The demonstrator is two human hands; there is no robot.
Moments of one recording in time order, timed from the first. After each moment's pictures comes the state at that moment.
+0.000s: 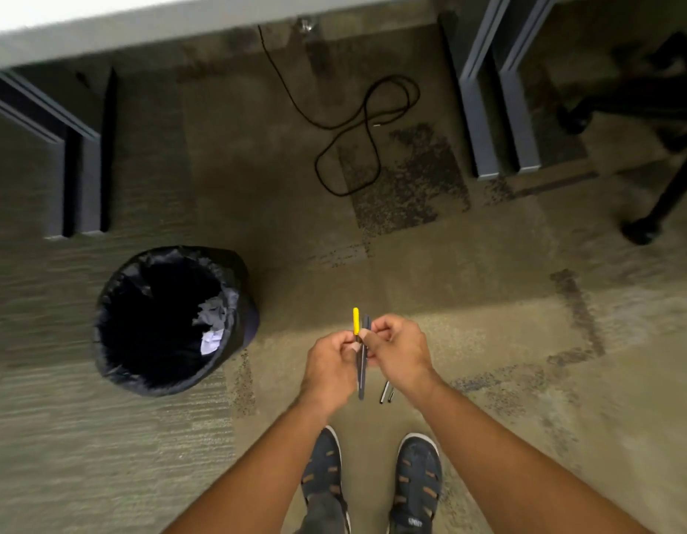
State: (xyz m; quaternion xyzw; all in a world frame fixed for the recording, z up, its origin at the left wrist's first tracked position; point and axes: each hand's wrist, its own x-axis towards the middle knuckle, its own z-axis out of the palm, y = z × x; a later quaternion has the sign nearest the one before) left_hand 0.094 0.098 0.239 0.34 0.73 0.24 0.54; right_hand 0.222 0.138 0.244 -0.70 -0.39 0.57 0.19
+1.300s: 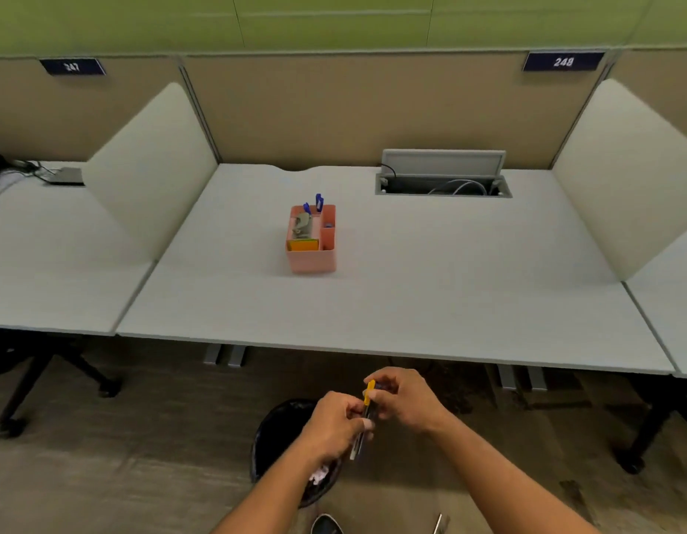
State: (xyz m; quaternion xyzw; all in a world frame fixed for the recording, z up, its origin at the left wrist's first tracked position) left_hand -0.124 0.150 0.712 0.46 0.69 0.22 0.52; right_hand 0.044 0.233 0.738 -0.48 -0.66 0.56 0.12
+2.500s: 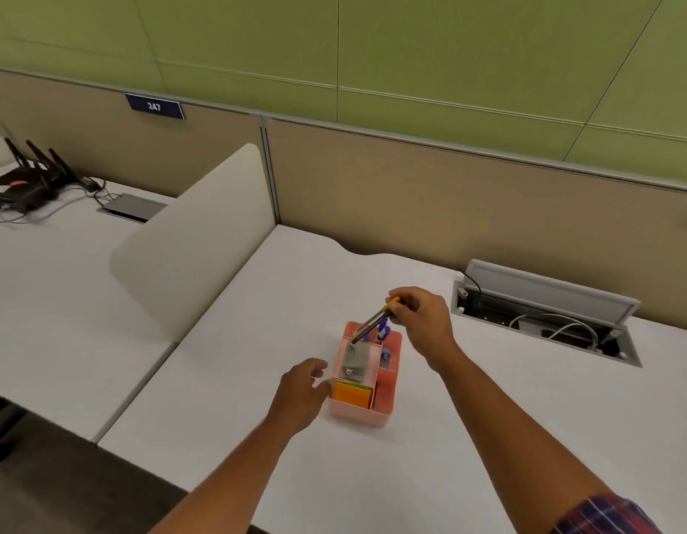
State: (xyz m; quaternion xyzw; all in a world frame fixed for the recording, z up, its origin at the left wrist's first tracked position) left_hand -0.391 0.462 0.759 0.35 0.81 0.33 0.33; right_hand -0.236 0.661 0.829 -0.44 -0.69 0.49 0.30
